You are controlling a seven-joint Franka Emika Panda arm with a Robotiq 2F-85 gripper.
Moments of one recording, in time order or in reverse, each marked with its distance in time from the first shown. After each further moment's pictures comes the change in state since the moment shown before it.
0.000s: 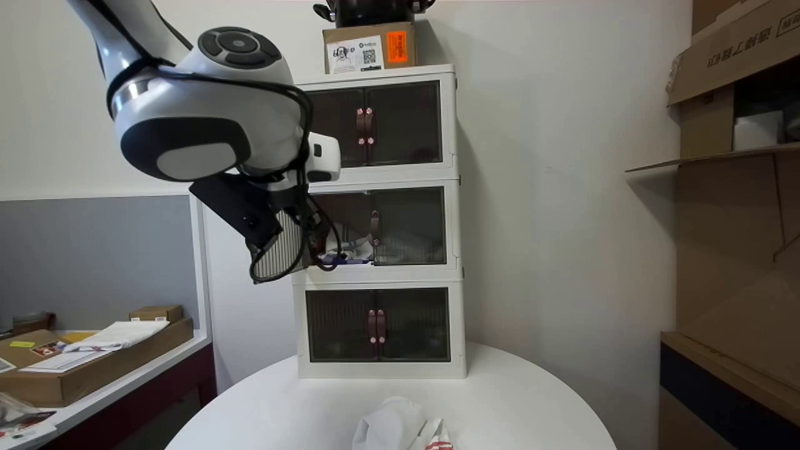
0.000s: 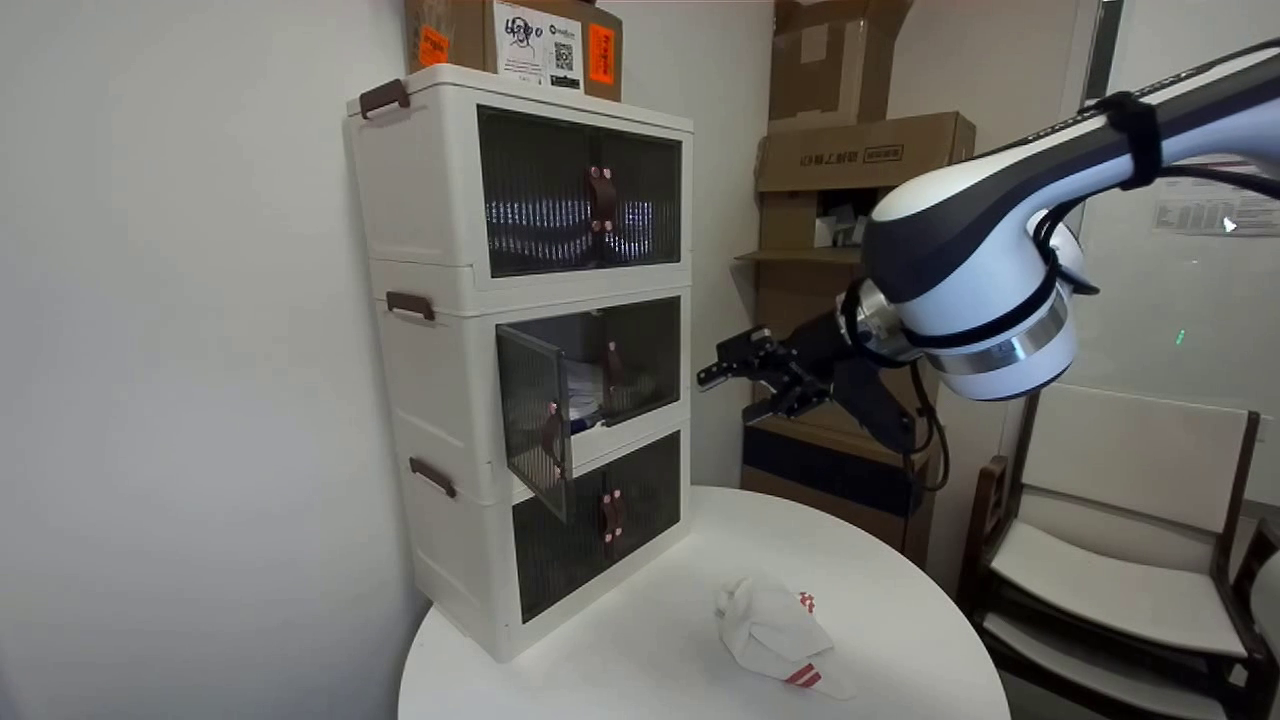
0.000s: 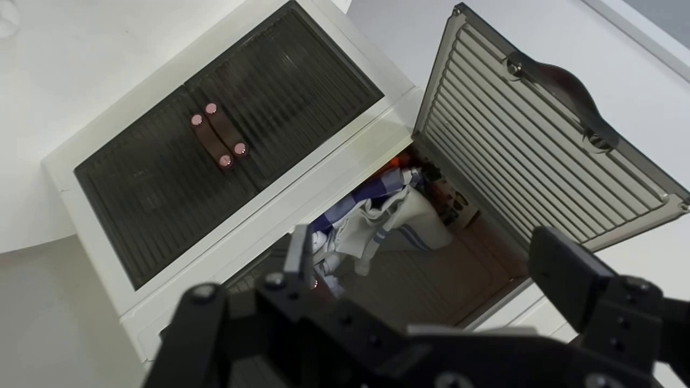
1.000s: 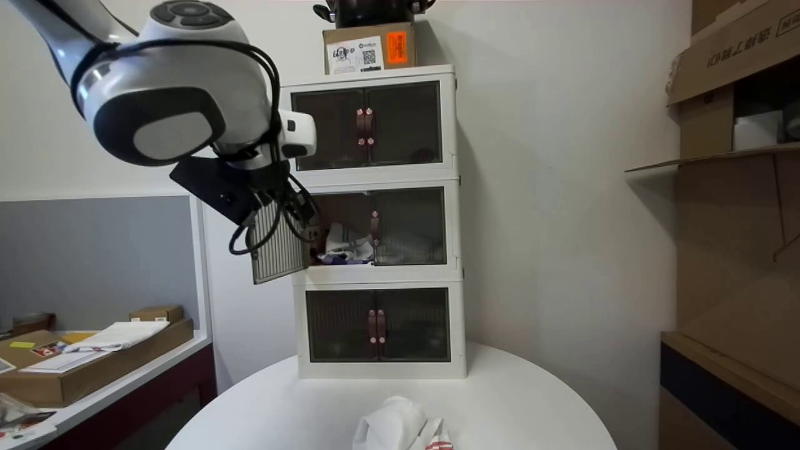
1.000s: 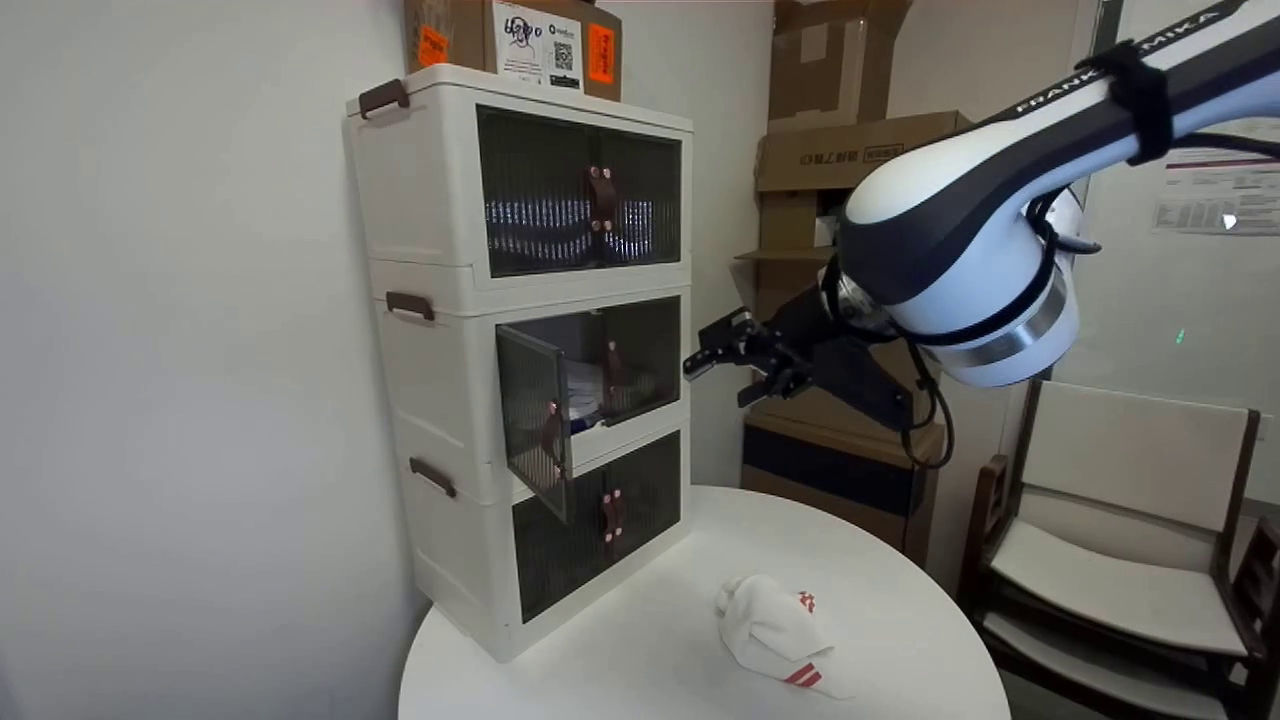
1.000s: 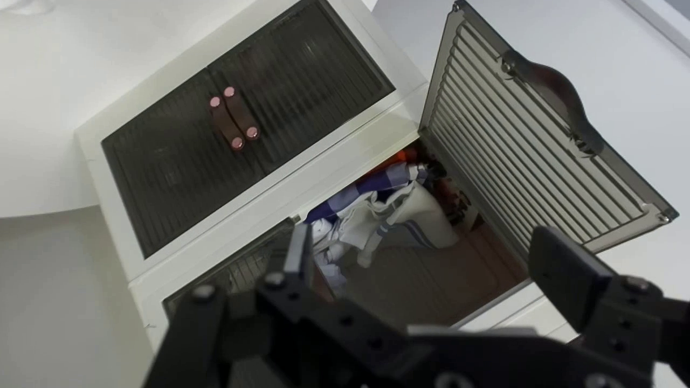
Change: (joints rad) arm -0.229 0.079 0.306 0.000 -0.022 -0.027 0.149
